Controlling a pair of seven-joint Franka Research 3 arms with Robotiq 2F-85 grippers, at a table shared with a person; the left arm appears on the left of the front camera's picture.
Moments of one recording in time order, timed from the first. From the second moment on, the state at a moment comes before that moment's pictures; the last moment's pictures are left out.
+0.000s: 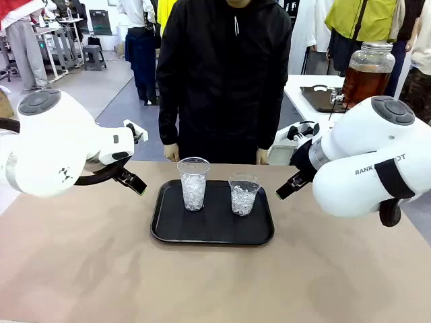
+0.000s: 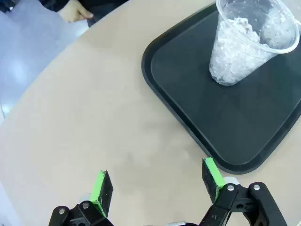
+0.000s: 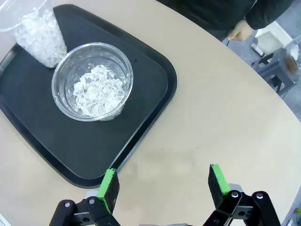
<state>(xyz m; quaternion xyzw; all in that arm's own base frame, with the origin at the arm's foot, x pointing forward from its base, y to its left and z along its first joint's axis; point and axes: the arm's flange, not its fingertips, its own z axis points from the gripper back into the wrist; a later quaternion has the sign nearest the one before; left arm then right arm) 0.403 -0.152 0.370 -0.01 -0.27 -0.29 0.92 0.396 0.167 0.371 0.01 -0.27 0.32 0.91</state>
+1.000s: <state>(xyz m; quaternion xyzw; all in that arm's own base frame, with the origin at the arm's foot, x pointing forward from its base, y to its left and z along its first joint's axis) 0.403 -0.152 0.370 -0.01 -0.27 -0.29 0.92 0.396 0.168 0.371 0.01 -0.27 0.32 0.91</state>
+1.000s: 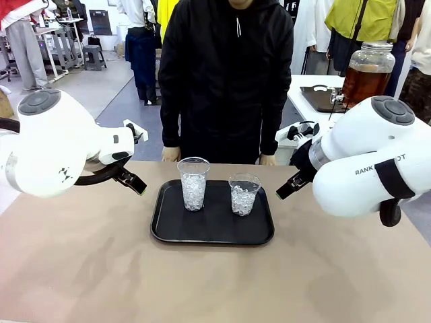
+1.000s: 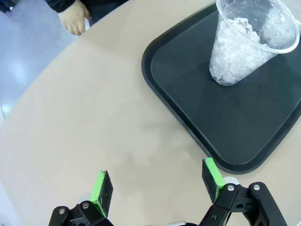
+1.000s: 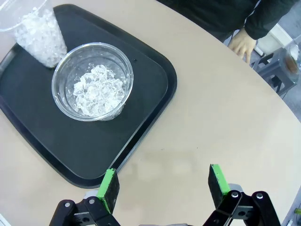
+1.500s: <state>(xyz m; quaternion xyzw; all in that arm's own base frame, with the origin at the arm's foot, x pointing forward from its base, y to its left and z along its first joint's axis) 0.403 -0.152 0.371 -0.01 -0.27 -0.29 0.92 0.396 0.167 0.371 0.01 -0.28 0.32 0.91</state>
